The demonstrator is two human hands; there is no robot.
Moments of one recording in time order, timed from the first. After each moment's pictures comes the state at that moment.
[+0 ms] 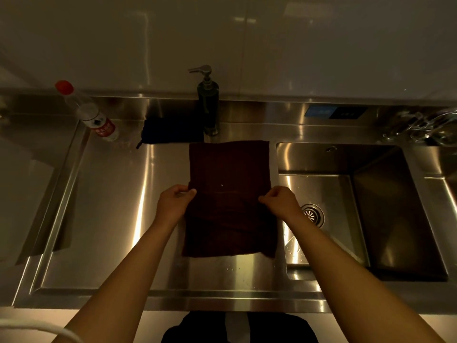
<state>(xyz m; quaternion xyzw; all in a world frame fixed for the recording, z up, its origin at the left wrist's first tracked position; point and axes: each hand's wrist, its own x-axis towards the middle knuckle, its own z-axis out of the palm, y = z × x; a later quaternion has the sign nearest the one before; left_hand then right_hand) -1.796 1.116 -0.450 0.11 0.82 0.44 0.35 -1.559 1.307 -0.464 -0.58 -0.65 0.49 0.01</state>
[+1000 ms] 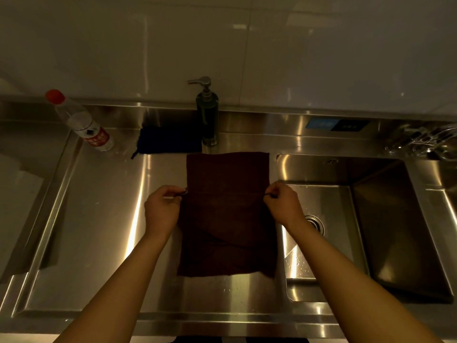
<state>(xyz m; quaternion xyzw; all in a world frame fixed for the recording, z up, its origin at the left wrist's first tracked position) -1.821 1.128 -0.462 0.19 0.84 0.47 0.21 -1.576 1.334 -0.455 -0.53 -0.72 0.44 0.09</state>
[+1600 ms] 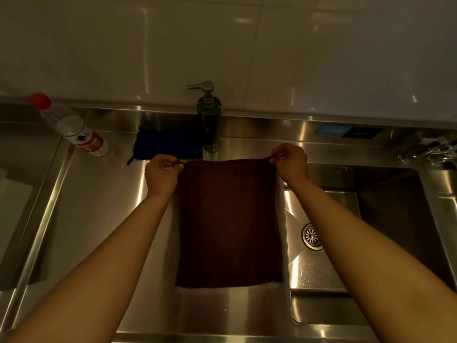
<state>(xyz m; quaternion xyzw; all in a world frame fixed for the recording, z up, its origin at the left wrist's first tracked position) -1.898 1.222 -0.472 0.13 0.83 0.50 0.22 -1.652 1.453 -0.459 -0.54 -0.72 0.40 0.16</state>
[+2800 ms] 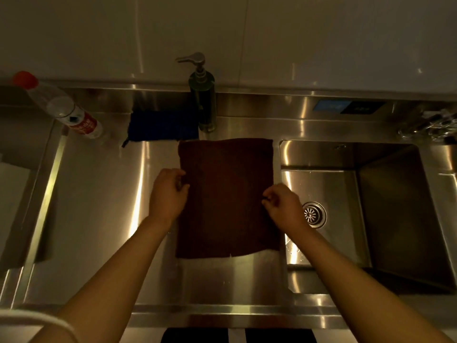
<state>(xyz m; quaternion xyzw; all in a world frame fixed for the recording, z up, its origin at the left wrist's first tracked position) -1.833 1.150 -0.496 0.34 0.86 0.32 0.21 -1.552 1.319 -0.488 -0.46 -0.79 0.40 0.08</state>
